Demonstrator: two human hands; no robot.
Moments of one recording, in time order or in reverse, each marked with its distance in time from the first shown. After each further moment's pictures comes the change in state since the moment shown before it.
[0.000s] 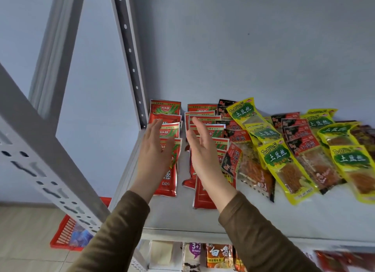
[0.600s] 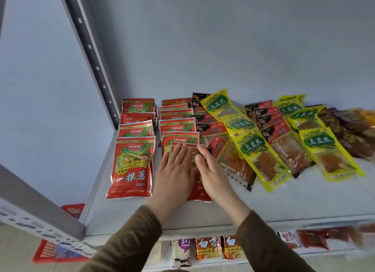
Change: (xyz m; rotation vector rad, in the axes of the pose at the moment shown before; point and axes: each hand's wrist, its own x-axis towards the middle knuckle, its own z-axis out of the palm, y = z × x) left_hand -0.064 0.027 0.077 0.621 -0.439 0.436; right_hand -0.044 0.069 -0.082 -0.253 -0.072 0.139
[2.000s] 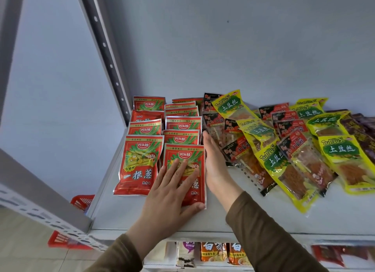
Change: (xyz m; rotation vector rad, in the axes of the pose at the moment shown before) left_hand -0.057 -0.016 -0.004 0.040 -0.068 0.072; right_hand 0.058 -0.004 0.023 0.739 0.031 0.255
